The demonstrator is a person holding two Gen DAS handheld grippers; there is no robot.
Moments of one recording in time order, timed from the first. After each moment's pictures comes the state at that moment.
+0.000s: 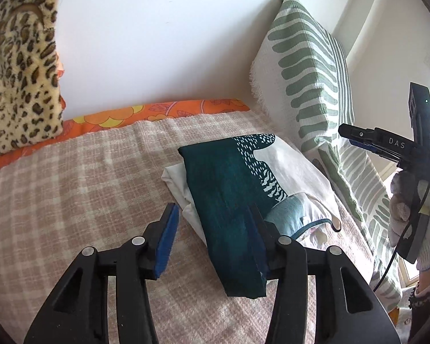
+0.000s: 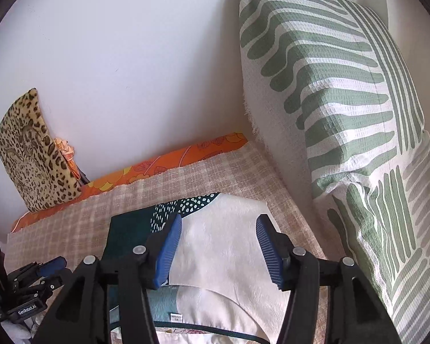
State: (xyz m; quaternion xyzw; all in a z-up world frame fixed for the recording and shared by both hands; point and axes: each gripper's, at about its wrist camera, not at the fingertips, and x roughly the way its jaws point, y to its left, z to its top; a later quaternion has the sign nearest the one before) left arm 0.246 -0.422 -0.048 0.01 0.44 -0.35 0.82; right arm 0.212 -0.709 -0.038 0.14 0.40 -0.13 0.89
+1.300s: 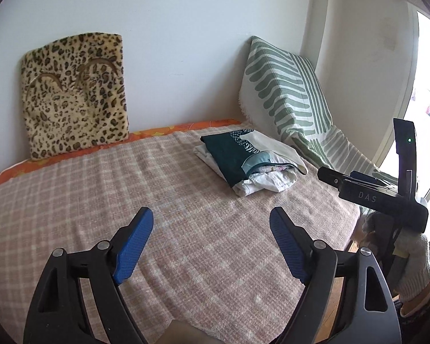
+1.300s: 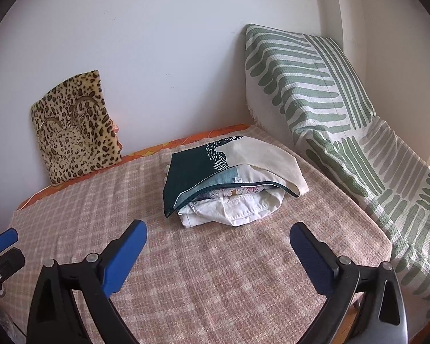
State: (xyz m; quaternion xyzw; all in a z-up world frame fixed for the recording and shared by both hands) left arm 0.058 -0.254 0.010 0.03 0.33 -0.34 0.88; right arm 0.002 -0.506 -0.034 0.13 0.32 -0.20 0.92
